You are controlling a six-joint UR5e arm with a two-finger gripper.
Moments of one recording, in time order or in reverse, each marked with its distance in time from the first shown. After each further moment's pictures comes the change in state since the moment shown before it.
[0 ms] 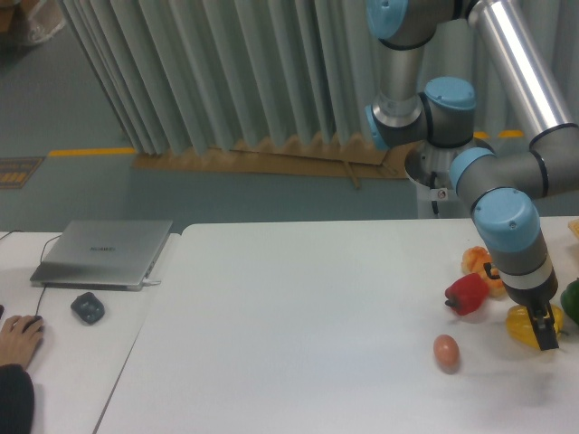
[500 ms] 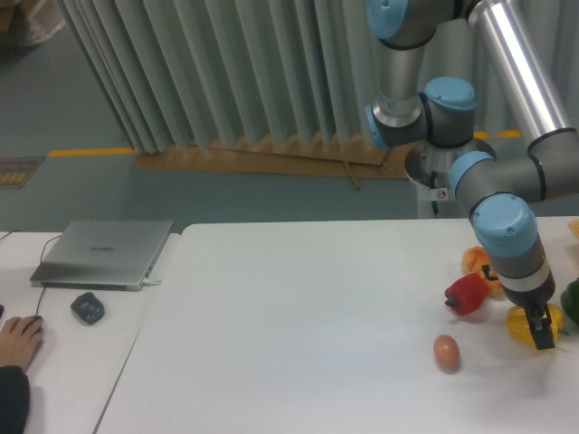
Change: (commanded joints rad) arm 0.000 -0.011 -0.009 0.003 0.006 -0.018
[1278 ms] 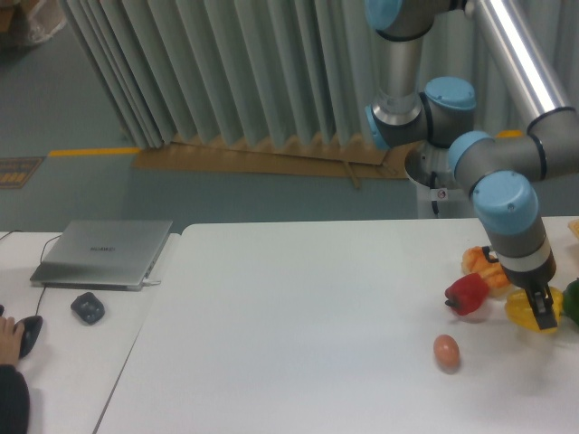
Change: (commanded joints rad) arm 0.063 0.142 0.006 -0.149 -0.125 -0.060
